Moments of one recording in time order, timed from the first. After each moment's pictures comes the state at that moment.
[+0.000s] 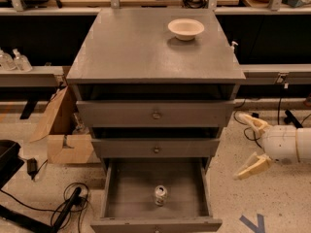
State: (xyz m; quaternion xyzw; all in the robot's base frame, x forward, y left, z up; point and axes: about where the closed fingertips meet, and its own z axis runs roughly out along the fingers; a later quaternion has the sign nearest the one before) arm 0.483 -0.238 0.738 -0.54 0.68 0.18 0.45
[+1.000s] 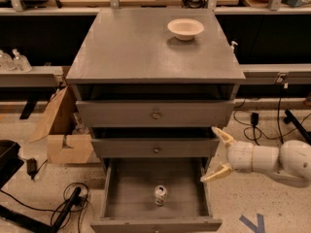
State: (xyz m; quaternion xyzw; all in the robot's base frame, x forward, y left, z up) arm 0.530 -0.192 0.622 -0.53 0.65 0.22 0.51
